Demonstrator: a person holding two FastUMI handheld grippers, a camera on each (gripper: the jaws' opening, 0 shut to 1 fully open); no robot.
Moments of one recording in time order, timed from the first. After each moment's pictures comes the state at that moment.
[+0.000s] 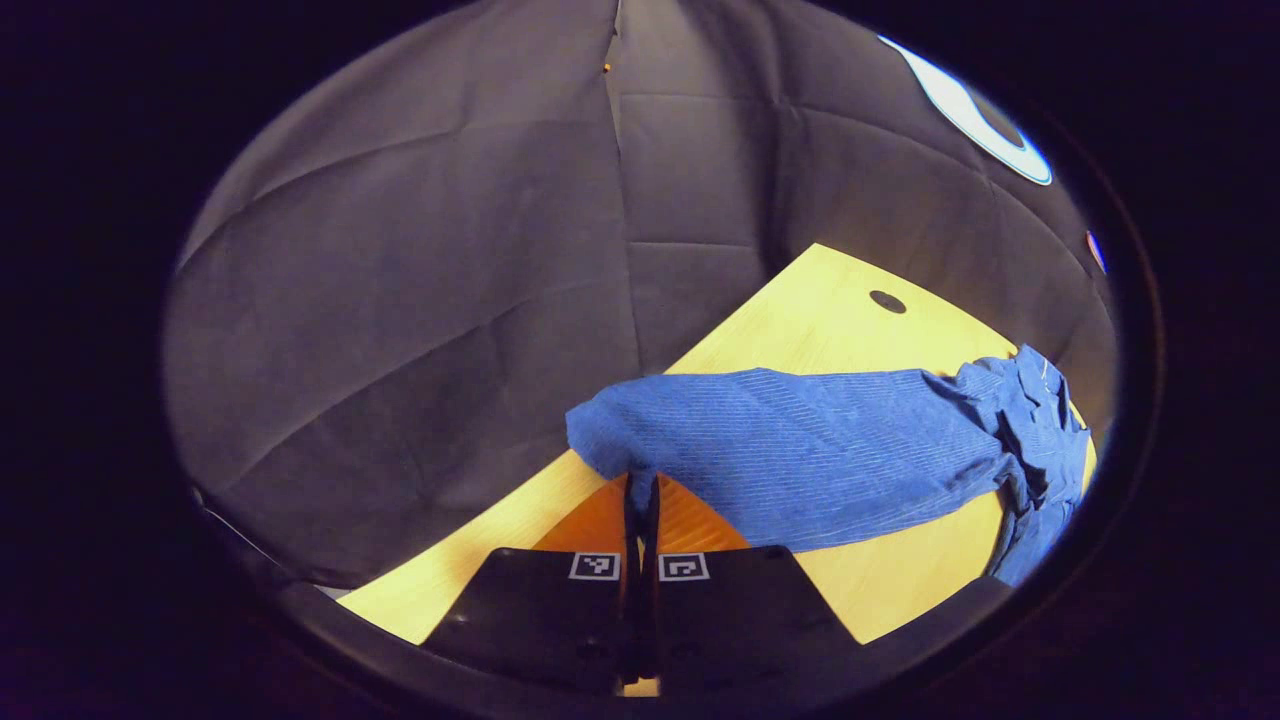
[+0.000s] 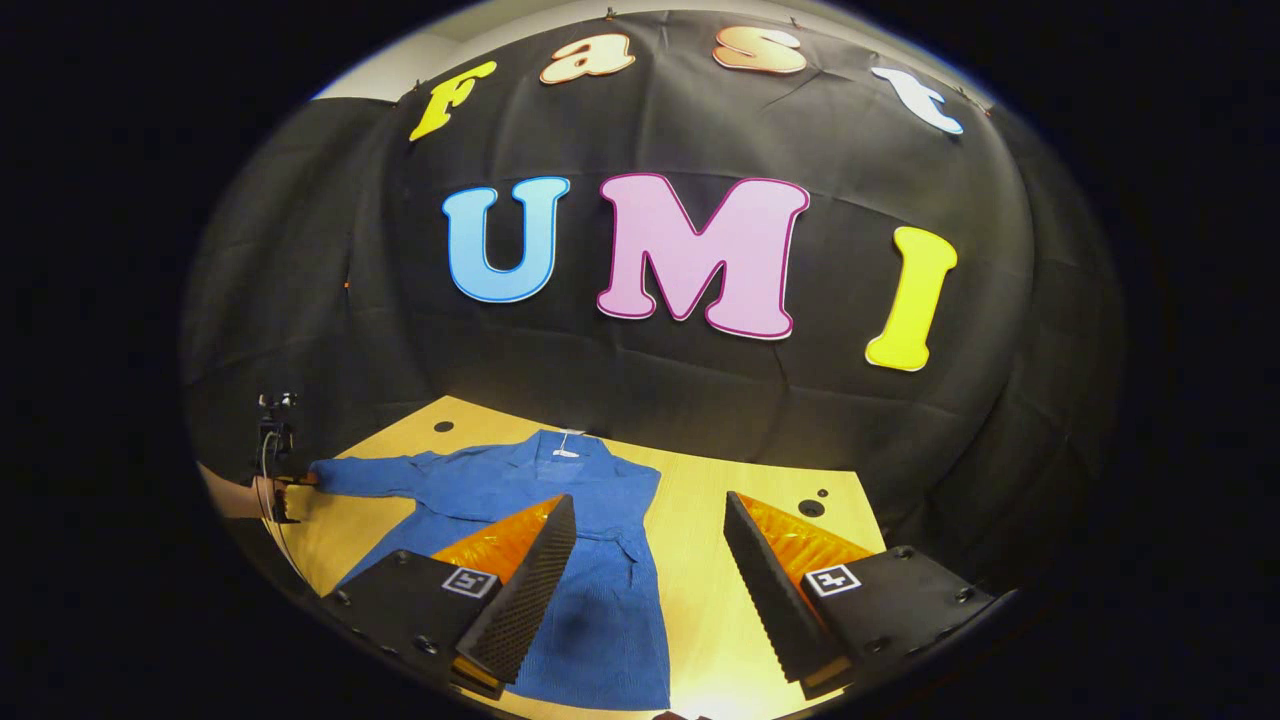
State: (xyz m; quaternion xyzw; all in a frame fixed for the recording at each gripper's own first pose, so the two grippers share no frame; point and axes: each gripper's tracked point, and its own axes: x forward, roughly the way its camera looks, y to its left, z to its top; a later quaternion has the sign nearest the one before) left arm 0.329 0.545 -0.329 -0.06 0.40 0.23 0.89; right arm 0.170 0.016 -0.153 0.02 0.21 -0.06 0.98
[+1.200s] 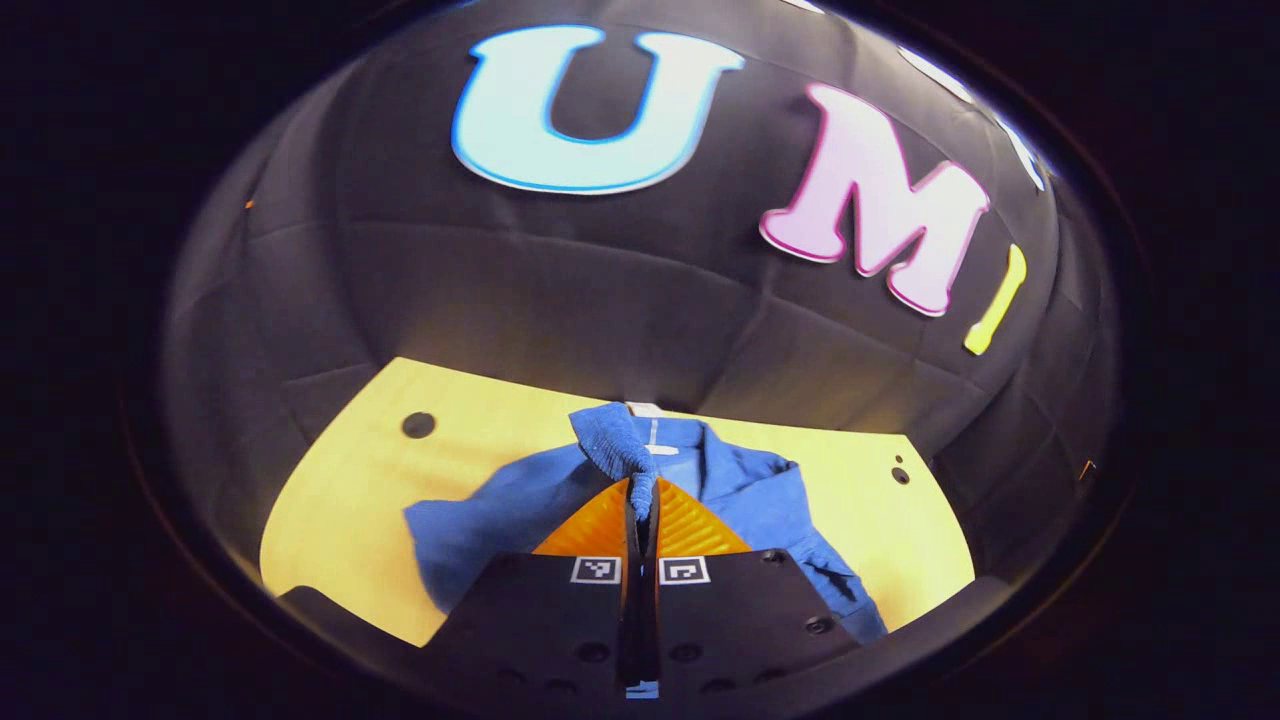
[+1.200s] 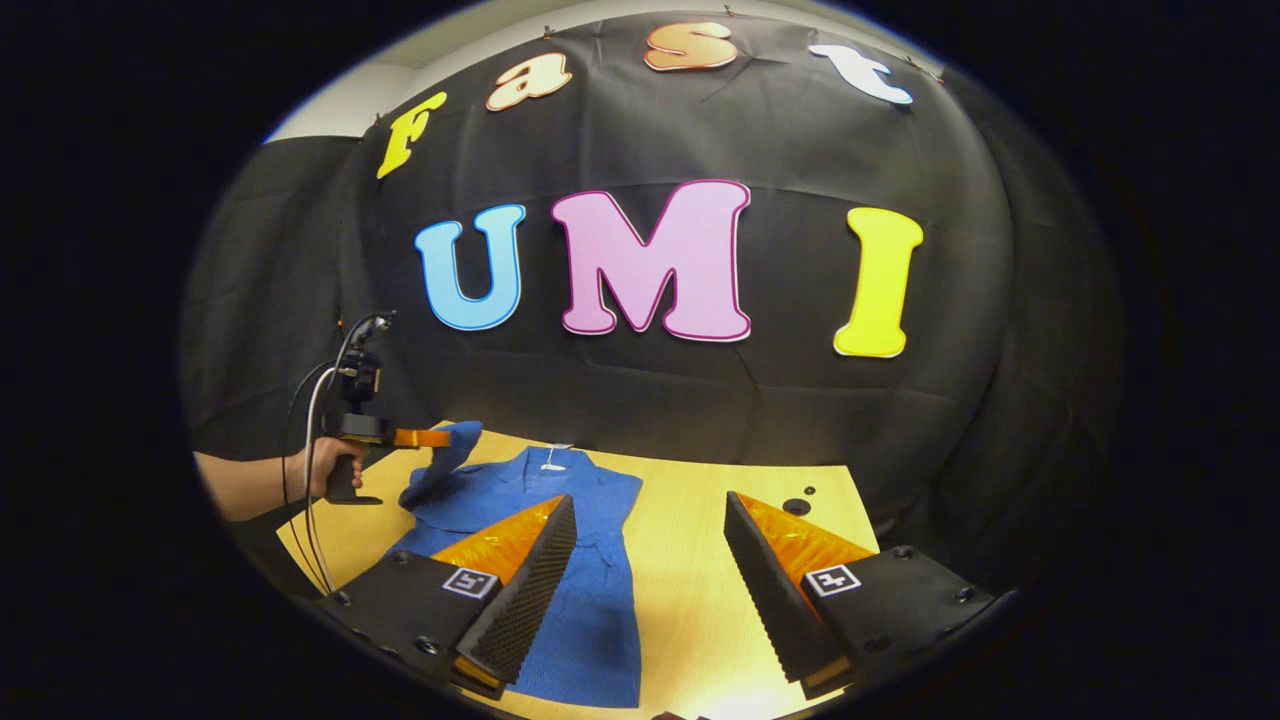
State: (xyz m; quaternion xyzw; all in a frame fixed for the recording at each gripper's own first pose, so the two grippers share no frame) left arm 0.482 0.103 -0.196 0.01 0.34 -0.13 0.93; right arm 0.152 -0.062 -0.143 0.07 0.20 -0.06 0.98
